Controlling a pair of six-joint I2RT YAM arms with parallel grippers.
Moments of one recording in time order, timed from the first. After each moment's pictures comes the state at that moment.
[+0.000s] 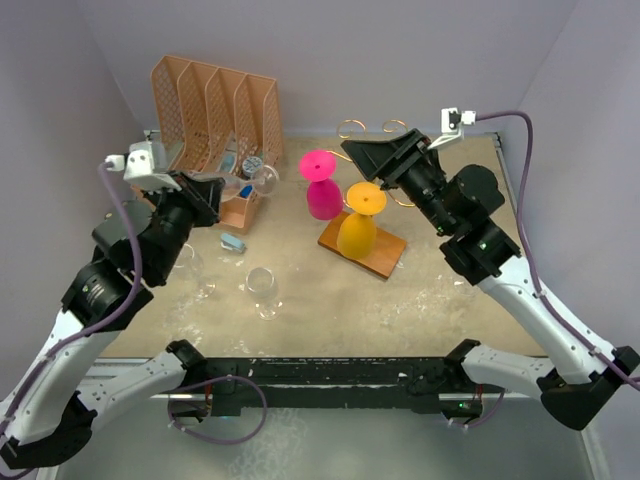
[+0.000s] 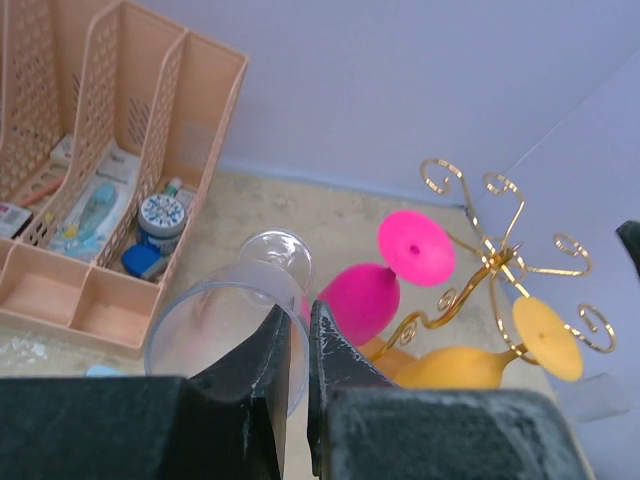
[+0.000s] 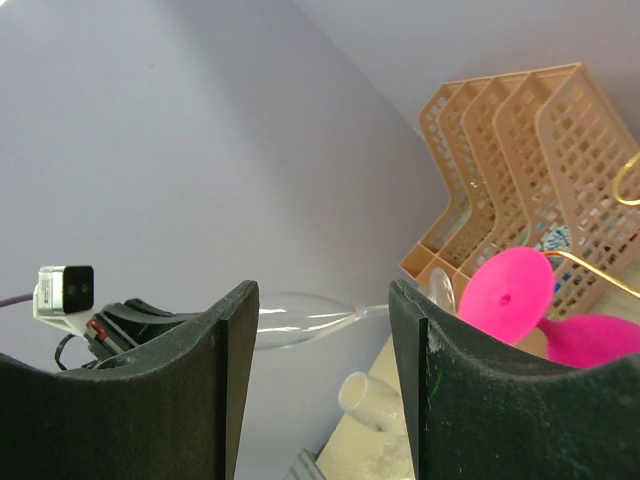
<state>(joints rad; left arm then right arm) -0.69 0.84 1.31 -0.54 -0.47 -0.45 0.65 1.07 1.23 0.08 0.01 0.83</state>
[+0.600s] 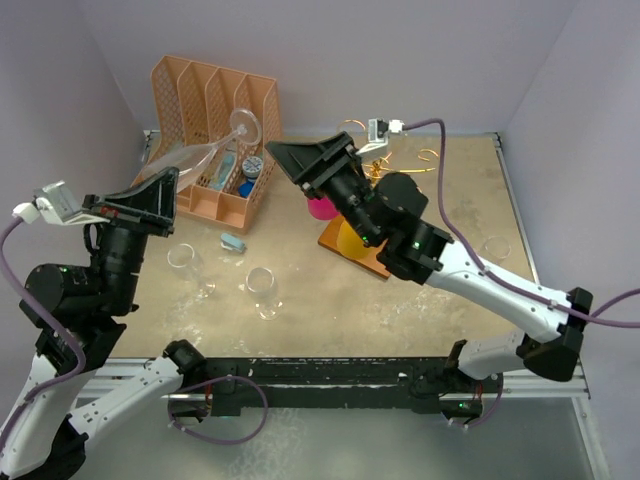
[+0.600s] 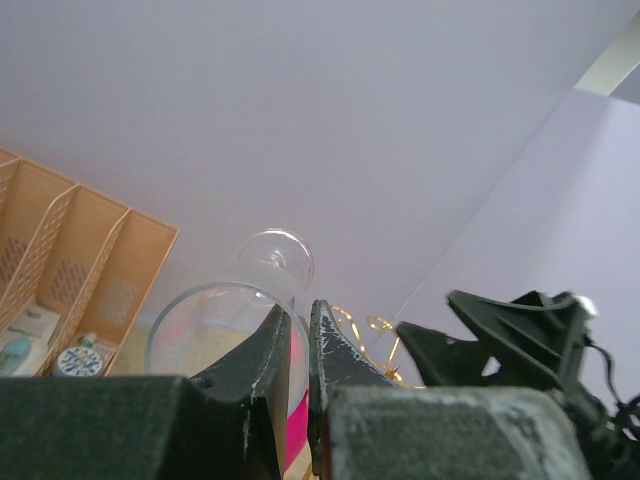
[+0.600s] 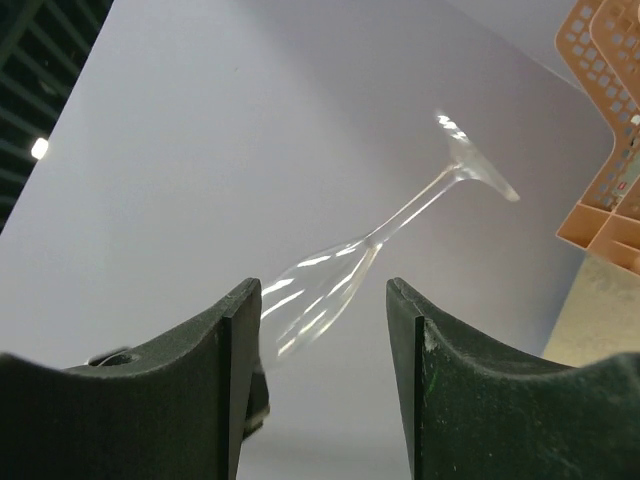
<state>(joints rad) -0.69 0.59 1.17 -0.15 -0.47 -0.38 1.04 1.32 1.40 0.23 0.35 1.01</state>
